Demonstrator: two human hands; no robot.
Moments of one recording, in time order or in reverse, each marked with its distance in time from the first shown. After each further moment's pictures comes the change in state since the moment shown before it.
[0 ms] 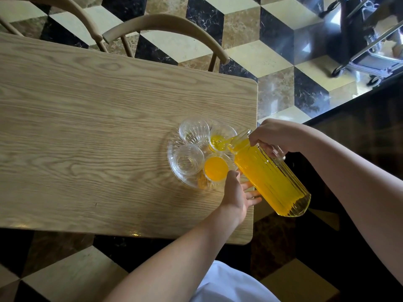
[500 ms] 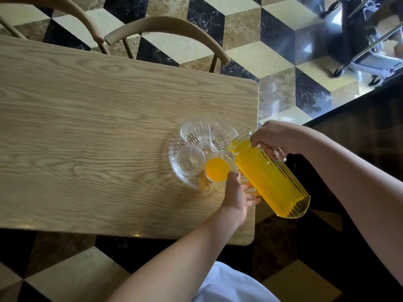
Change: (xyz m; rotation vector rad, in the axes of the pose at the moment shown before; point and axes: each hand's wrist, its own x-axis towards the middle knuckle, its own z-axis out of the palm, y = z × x) left_hand -0.002 -0.001 -0.002 0.028 0.001 0.035; right_hand -0.004 0.002 0.001 0.008 0.001 -0.030
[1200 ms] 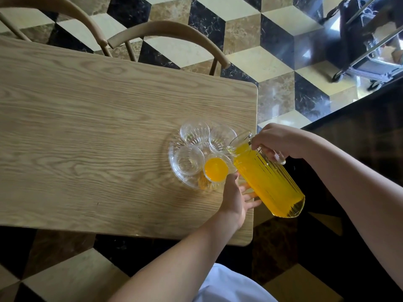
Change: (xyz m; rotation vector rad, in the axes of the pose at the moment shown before) left_hand -0.003 -0.010 -0.003 -0.048 -0.034 0.034; right_hand 0.001 0.015 0.000 0.036 -0.003 -0.048
